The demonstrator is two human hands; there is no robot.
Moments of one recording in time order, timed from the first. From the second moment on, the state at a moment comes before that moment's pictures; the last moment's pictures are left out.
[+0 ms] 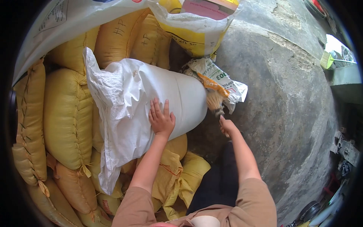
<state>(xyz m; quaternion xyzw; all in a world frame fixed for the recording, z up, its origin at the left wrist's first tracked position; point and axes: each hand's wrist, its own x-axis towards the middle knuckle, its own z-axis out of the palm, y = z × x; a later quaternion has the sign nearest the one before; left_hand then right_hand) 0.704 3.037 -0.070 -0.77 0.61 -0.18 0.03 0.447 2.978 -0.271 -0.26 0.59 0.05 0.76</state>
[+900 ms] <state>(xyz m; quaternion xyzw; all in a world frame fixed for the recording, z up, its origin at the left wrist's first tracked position) 0.714 3.033 -0.080 -0.78 0.60 -0.18 -0.02 0.579 2.868 -0.127 -0.22 0.22 0.08 0.95</state>
